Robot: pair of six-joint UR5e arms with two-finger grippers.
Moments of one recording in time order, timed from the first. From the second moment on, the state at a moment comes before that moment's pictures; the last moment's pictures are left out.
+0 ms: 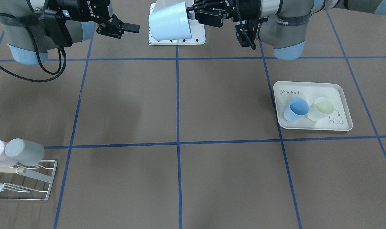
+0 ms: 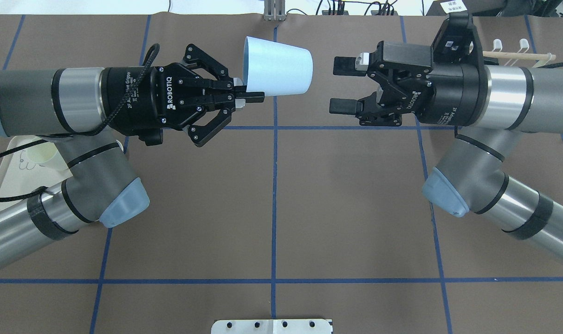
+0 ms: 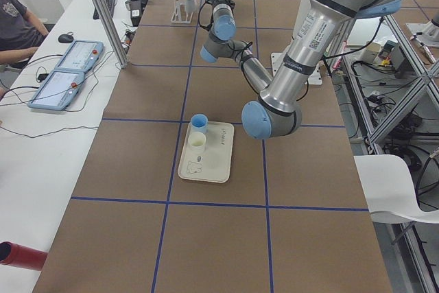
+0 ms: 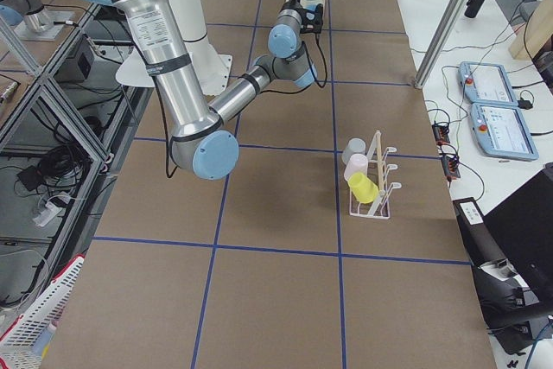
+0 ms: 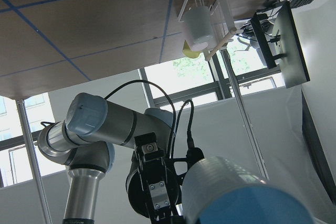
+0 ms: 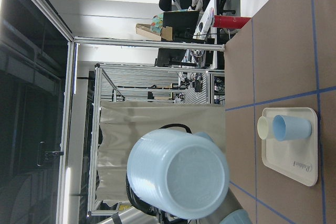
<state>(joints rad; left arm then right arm) -0.71 -2.15 -1.72 -3.18 -1.98 -3.34 0.78 -1.13 1.77 0.13 2.01 2.05</state>
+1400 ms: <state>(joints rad) -0.68 -2.16 -1.74 -3.17 -1.97 -3.40 0.73 -1.07 1.73 0.13 1.89 2.05</state>
